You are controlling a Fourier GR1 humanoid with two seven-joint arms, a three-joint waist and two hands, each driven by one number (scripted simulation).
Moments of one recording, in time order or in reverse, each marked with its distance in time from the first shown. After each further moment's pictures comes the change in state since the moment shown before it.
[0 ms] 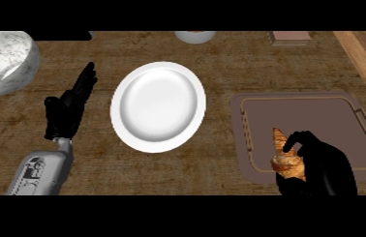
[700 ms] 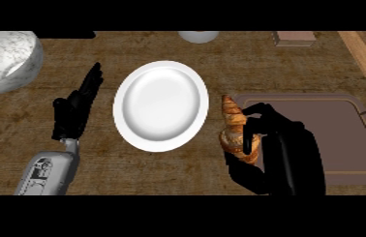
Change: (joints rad) left arm 0.000 -0.033 -0.016 -0.012 -0.027 0.007 0.004; right arm -0.285 0.182 0.203 -0.145 0.180 -0.027 -0.006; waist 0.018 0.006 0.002
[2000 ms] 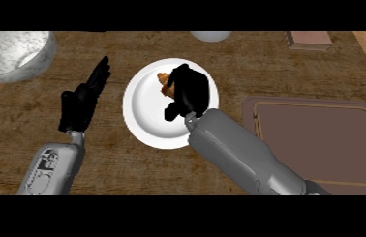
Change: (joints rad) left arm -0.060 -0.020 0.004 0.035 -0.017 -0.041 -0.007; right arm -0.727 0.143 0.188 1.140 -0.547 -0.444 0.141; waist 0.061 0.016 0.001
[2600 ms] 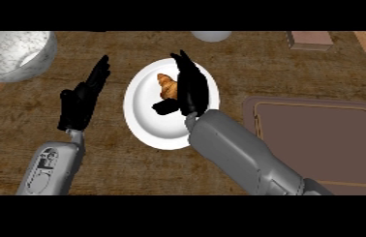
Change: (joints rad) left arm -0.008 0.000 0.007 0.000 -0.003 -0.007 0.004; right arm -0.015 0.000 0.028 0.078 -0.317 -0.343 -0.239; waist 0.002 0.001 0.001
